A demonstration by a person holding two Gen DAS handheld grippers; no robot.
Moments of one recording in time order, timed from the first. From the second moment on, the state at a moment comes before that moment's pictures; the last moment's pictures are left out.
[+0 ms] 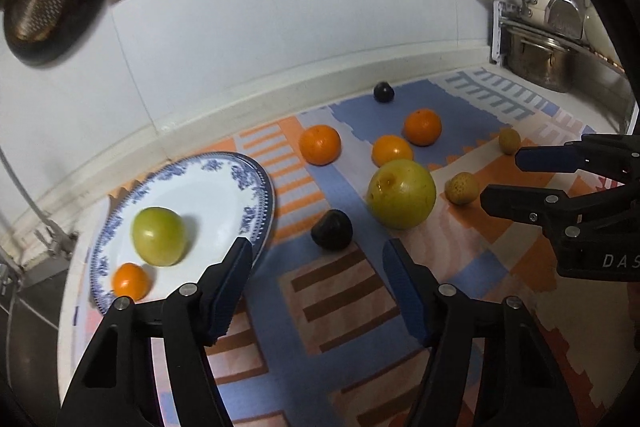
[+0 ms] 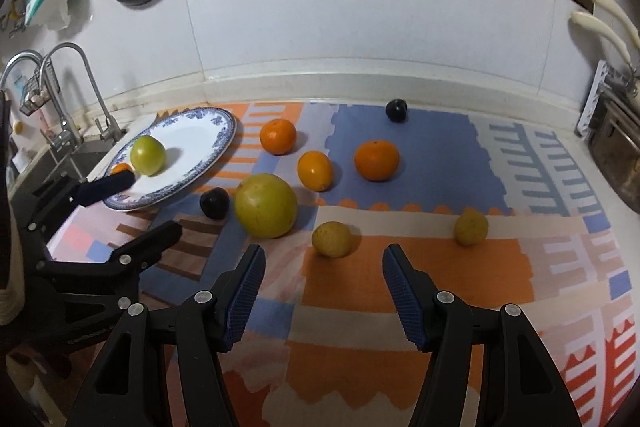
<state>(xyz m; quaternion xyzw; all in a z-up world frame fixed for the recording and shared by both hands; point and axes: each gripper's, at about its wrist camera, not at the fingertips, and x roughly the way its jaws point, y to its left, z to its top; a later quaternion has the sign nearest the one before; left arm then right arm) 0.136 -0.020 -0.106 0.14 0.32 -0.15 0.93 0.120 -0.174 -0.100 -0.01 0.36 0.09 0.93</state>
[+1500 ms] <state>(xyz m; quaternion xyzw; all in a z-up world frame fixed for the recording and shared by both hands) 0.146 -0.017 -0.096 0.08 0.37 -0.16 0.91 0.137 -0.172 -0.103 0.02 0.38 0.13 0.92</state>
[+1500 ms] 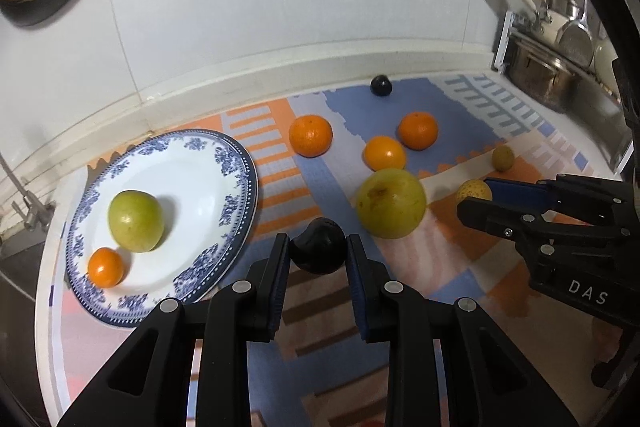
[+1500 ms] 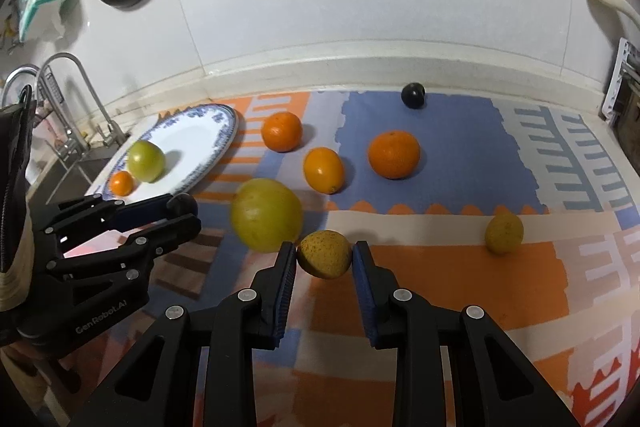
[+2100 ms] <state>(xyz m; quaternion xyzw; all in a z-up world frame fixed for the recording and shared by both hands) 0.087 0.019 -0.059 0.05 0.32 -0.11 0.94 0.089 -0.138 -0.060 -0.01 0.32 0.17 0.93</state>
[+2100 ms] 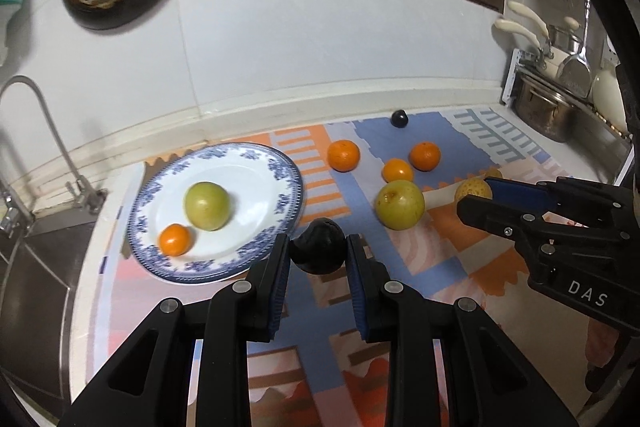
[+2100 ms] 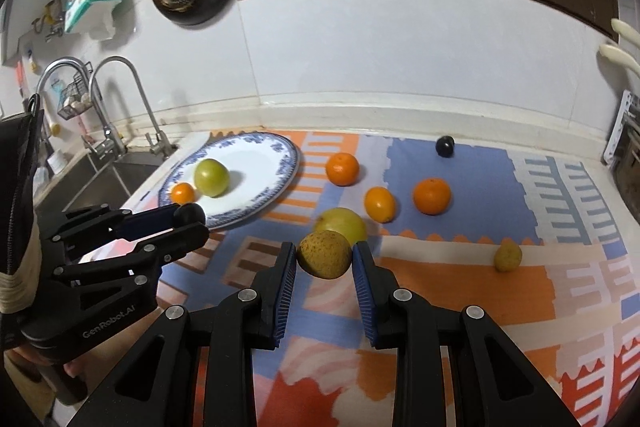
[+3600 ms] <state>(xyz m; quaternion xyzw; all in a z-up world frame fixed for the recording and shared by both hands) 0.153 0.143 -0.074 0.03 0.33 -0.03 0.94 0.173 -0.011 -0.063 -0.02 0.35 0.23 0.91</state>
